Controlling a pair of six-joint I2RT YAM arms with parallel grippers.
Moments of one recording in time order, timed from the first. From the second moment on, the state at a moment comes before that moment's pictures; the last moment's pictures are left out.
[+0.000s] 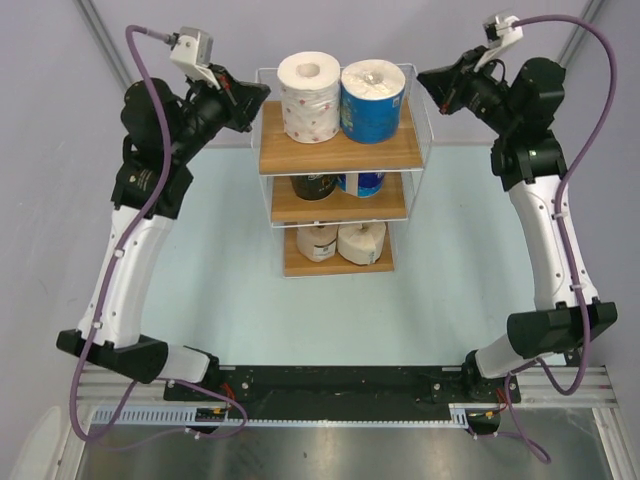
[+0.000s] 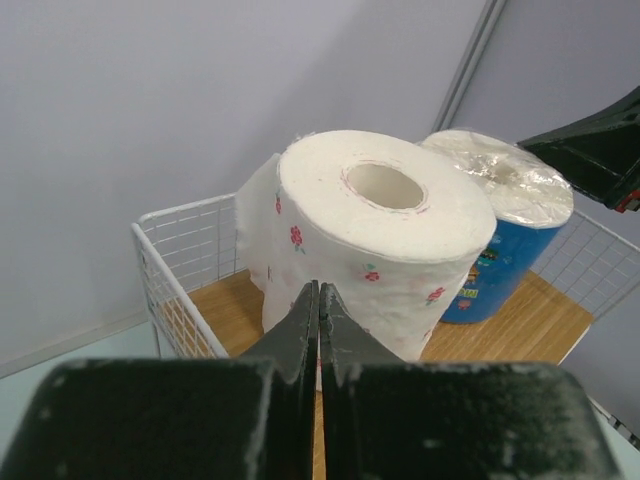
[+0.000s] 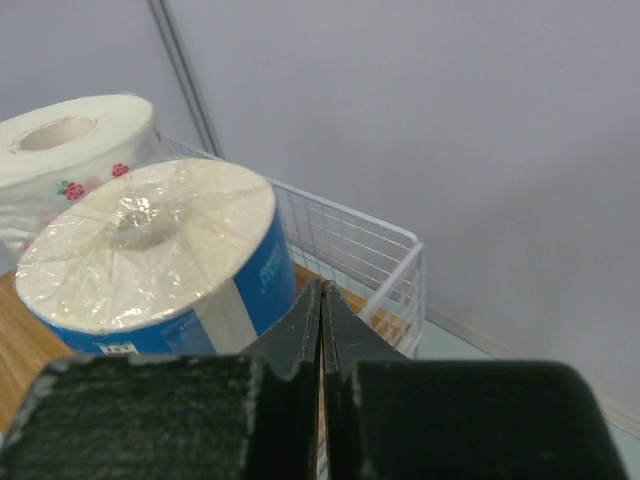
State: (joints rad) left arm -0.33 1.40 1.88 -0.35 0.30 -0.24; right arm 0.16 1.55 1.93 -0.21 -0.56 0.19
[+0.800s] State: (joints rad) left arm -0.33 0.79 1.17 -0.38 -0.13 -0.34; right arm -0.02 1.00 1.25 -0.18 -0.06 0.49
